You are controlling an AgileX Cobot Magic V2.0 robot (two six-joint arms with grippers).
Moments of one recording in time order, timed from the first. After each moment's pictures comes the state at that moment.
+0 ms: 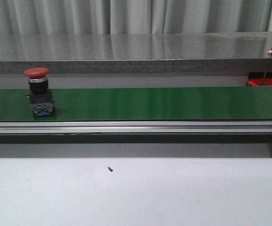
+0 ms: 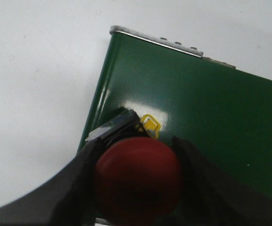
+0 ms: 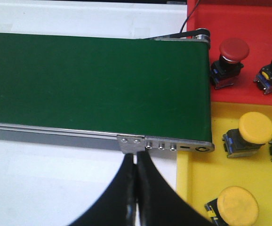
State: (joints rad) left arm 0.35 1.82 -1.54 -0.19 1.00 0.09; right arm -0.10 0.83 -0.66 0.32 0.57 -0.29
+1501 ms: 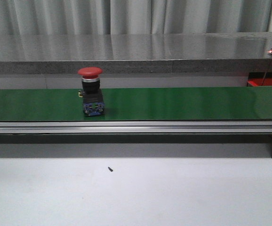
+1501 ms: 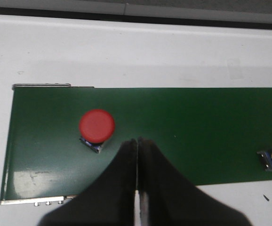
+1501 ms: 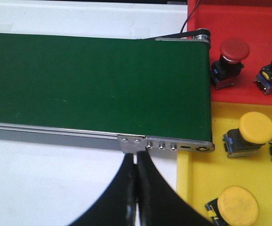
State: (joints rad) left arm 0.18 1.38 -1.38 -0.39 1.02 0.30; right arm -0.10 0.83 -0.66 0.32 0.57 -0.29
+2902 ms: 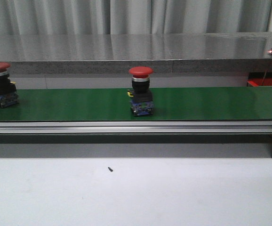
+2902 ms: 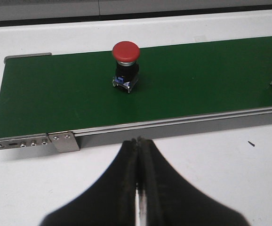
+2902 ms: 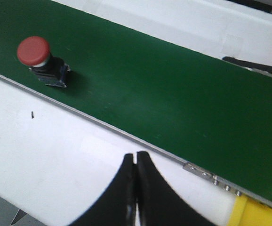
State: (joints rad) left arm 0.12 0.71 -0.78 -0.39 0.84 0.37; right arm 0.12 1.17 -1.14 0.33 0.91 -0.33
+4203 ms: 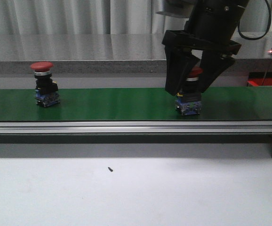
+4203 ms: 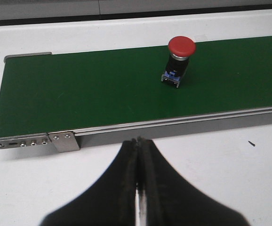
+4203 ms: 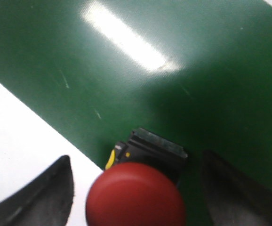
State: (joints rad) left arm 0.12 0.71 -0.78 -0.39 0.85 0.37; right arm 0.34 1.87 -1.54 0.29 1.02 -0.34
